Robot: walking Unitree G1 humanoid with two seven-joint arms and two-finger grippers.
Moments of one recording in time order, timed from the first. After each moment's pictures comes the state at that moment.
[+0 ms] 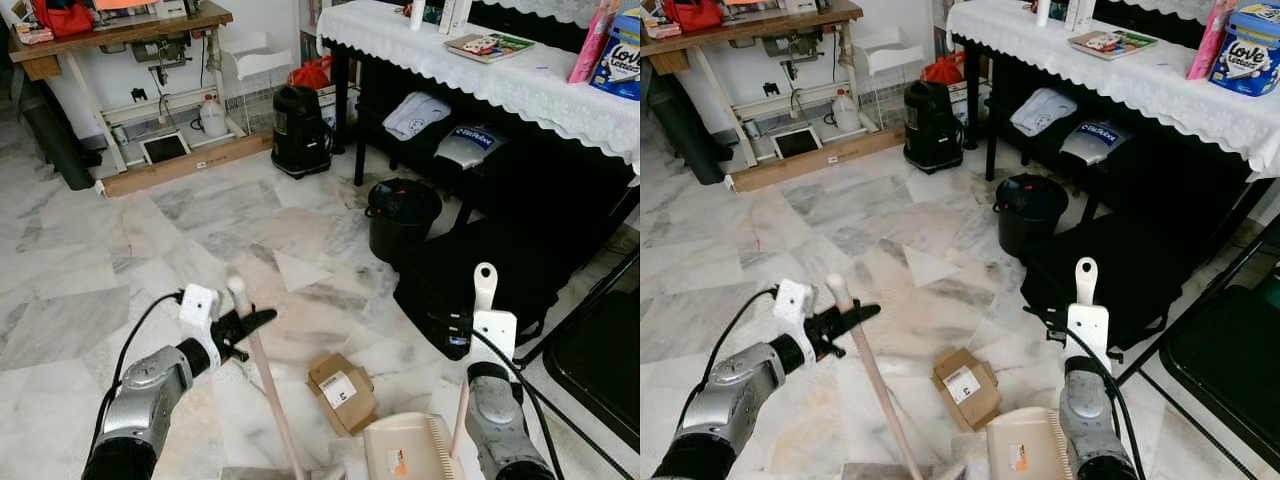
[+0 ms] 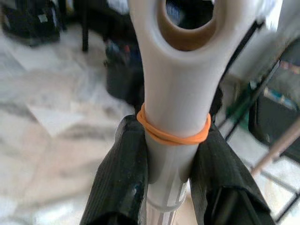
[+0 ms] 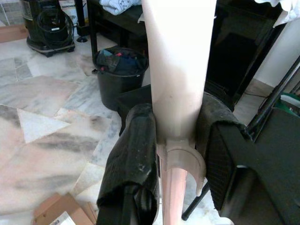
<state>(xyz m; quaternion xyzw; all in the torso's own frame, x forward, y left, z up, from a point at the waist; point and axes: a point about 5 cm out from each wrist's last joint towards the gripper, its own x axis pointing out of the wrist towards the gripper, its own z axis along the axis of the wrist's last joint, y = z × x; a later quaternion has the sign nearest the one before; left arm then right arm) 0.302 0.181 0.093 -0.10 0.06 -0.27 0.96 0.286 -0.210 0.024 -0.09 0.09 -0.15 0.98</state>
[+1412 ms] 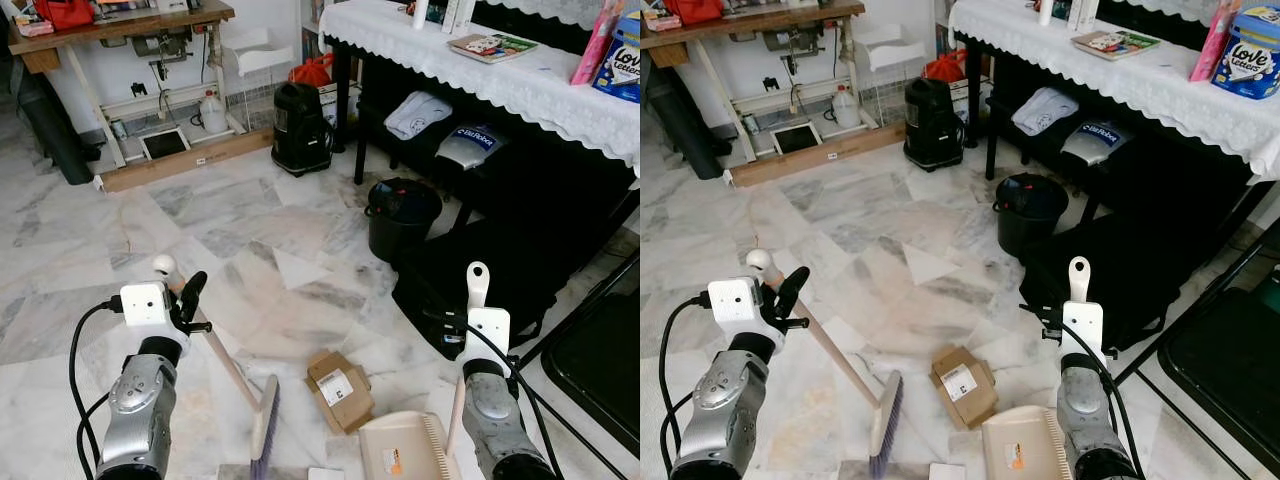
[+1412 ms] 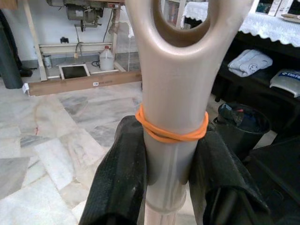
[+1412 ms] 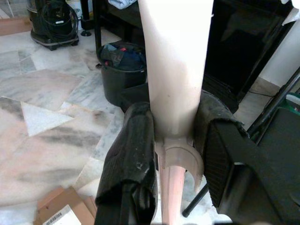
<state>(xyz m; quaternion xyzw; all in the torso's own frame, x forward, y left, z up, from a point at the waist) 0.289 0.211 0.094 -0.05 -0.05 0.01 1.00 0.290 -0.208 0.023 -0.09 0.10 -0.13 0.98</state>
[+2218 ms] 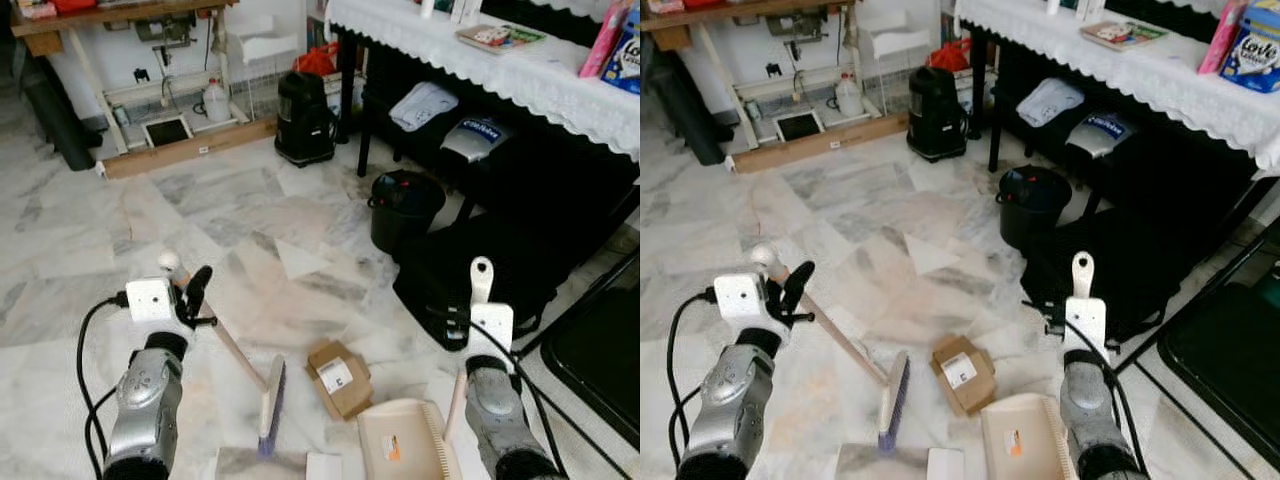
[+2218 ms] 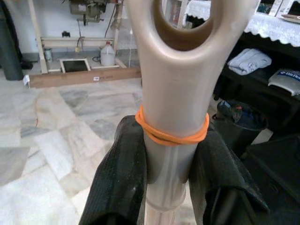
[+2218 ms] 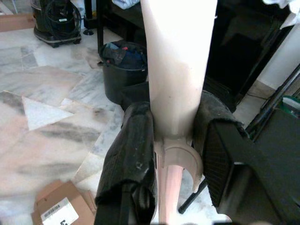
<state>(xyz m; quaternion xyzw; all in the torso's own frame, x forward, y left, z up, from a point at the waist) 0.292 0.207 0.087 -0.05 -0.04 0.01 1.00 0.294 -0.210 0.027 -0.10 0.09 -0.13 0.98</state>
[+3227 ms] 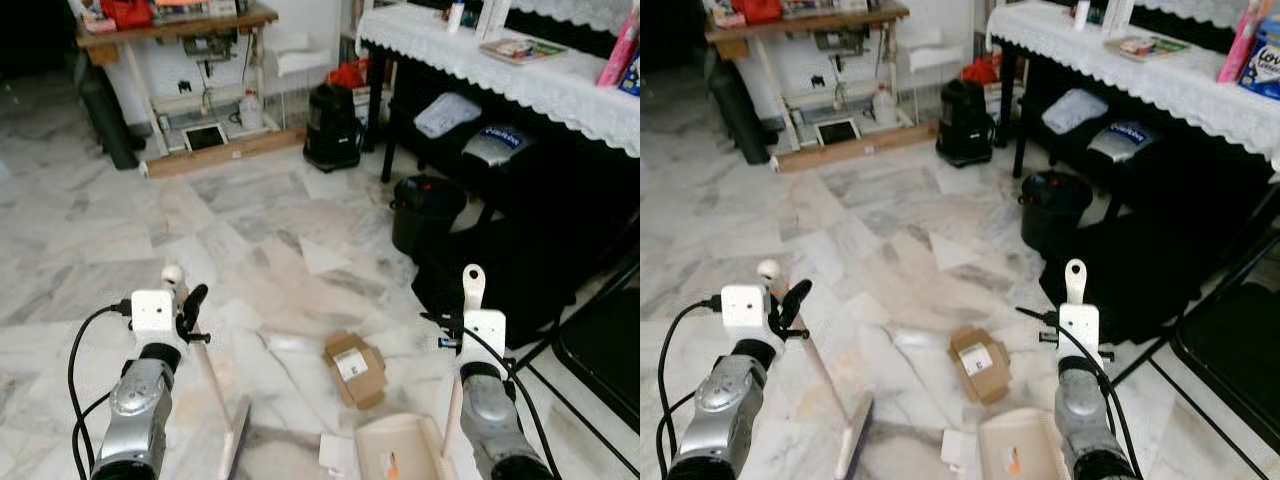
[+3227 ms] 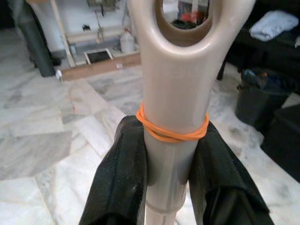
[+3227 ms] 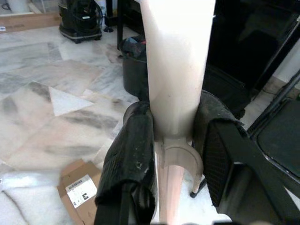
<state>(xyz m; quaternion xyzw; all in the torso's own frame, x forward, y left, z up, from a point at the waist) 0.290 0.215 0.068 0.01 0.01 0.00 1.00 0.289 -0.205 0.019 -0.10 0.11 -0.13 0.98</state>
